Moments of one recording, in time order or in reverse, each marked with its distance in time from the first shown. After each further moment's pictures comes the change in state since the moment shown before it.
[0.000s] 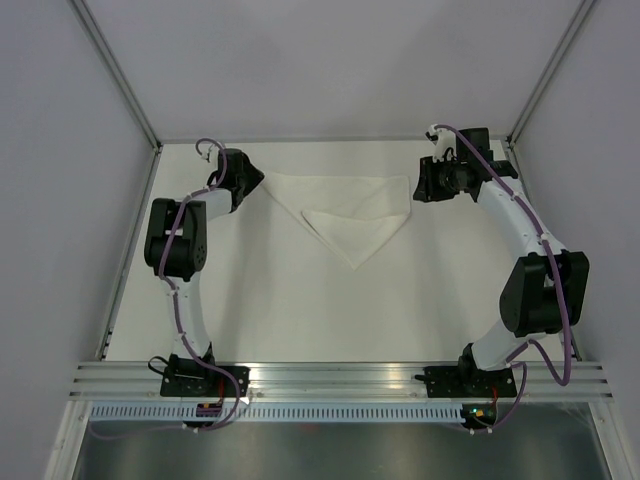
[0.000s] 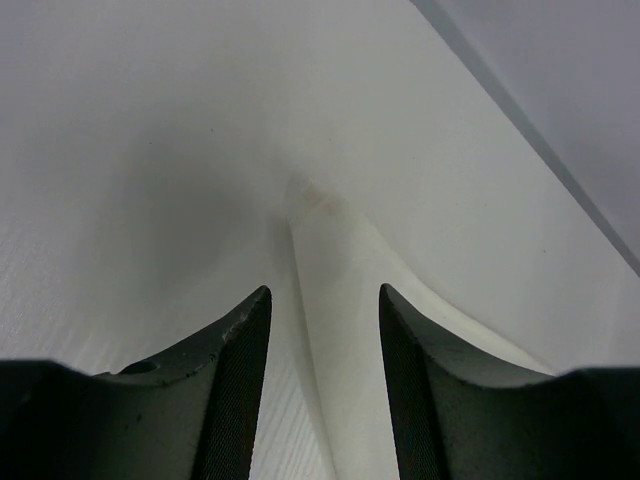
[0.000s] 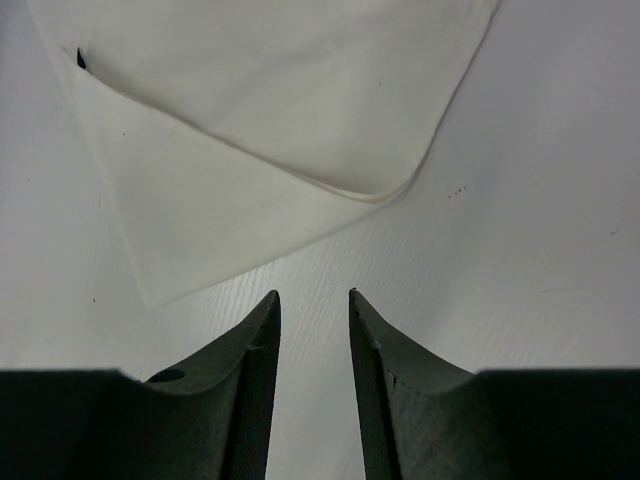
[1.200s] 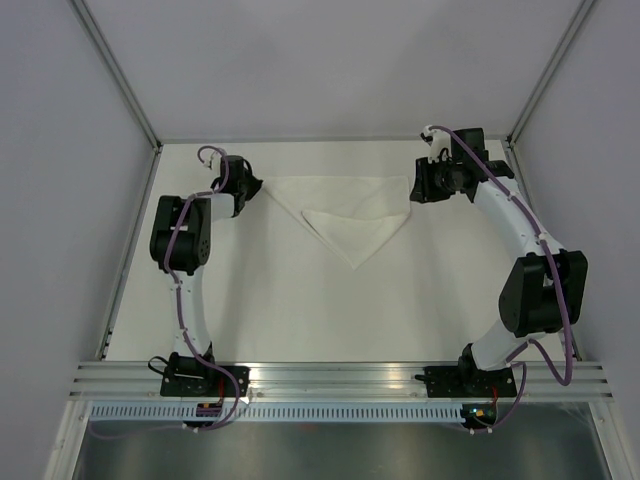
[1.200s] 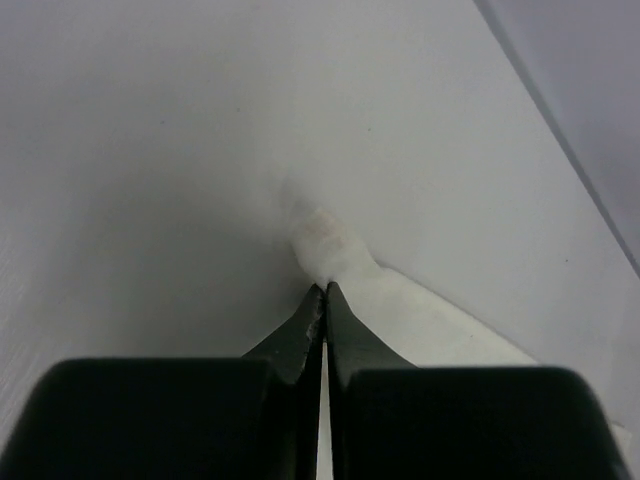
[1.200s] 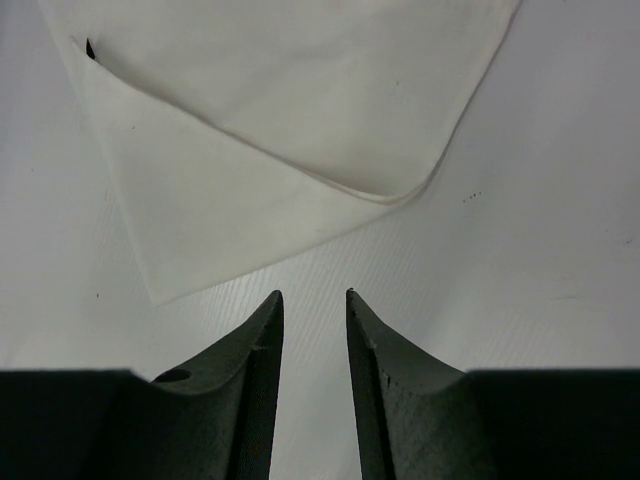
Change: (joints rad) left arm 0.006 0.109 0.034 0.079 0.028 -0.064; right arm 0.026 0.003 0.000 0.000 0.007 -0.005
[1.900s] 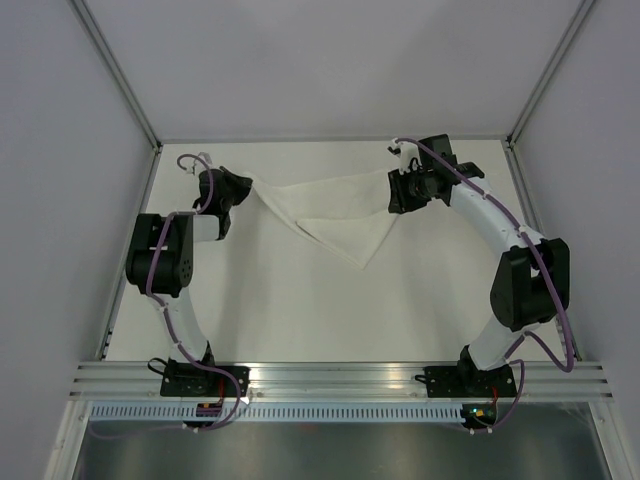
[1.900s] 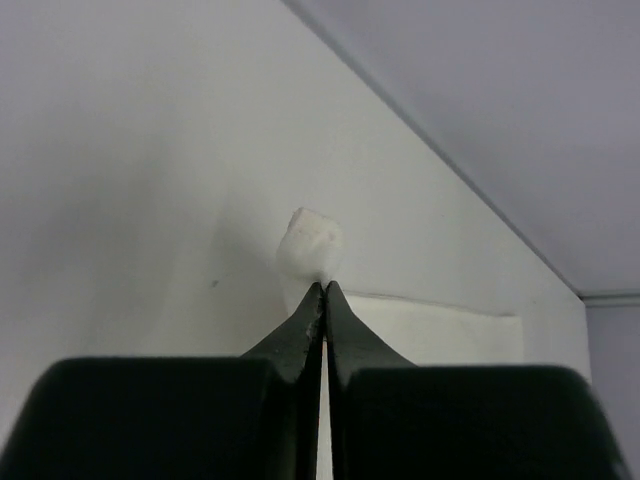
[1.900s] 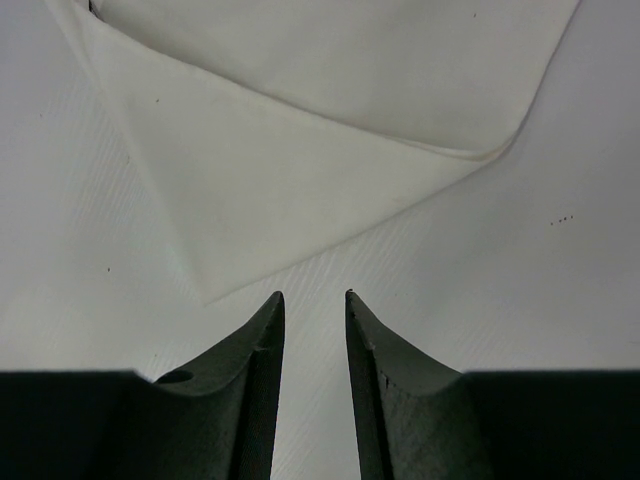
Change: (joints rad) left arm 0.048 -0.276 -0.397 0.327 0.068 0.034; right arm 0.144 0.058 0.000 -0.007 0.035 -0.030
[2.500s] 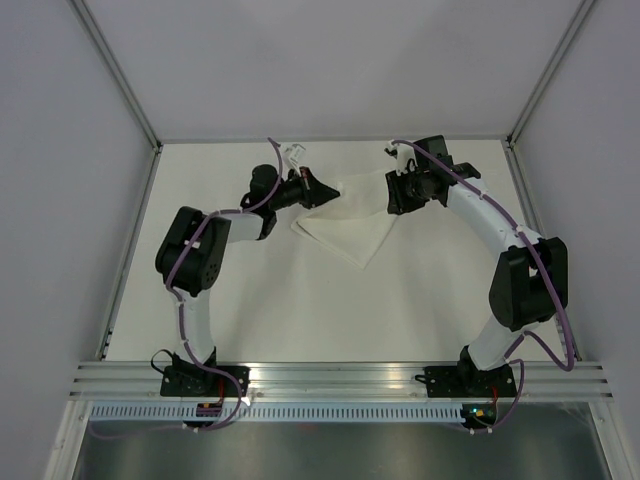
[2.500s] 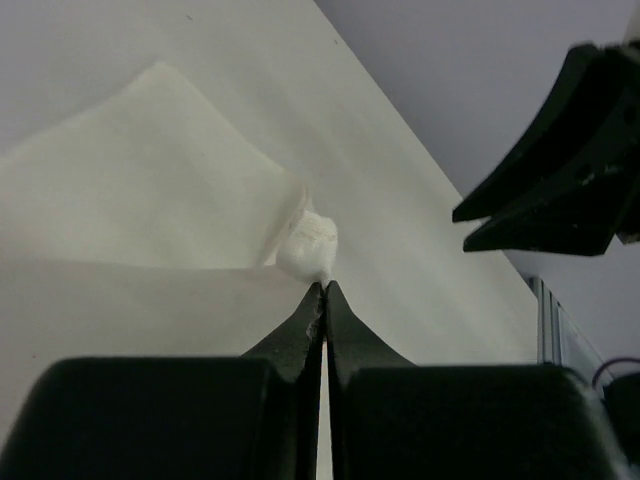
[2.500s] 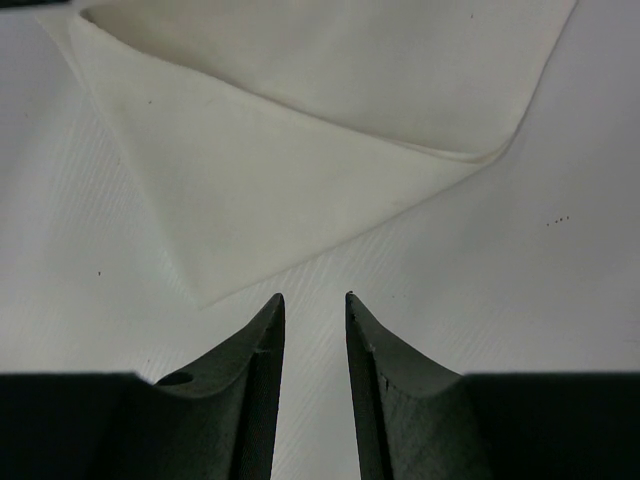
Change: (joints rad) left arm -0.270 0.072 0.124 0.232 0.690 0.174; right arm 0.026 0.006 0.000 0.000 0.040 0.000
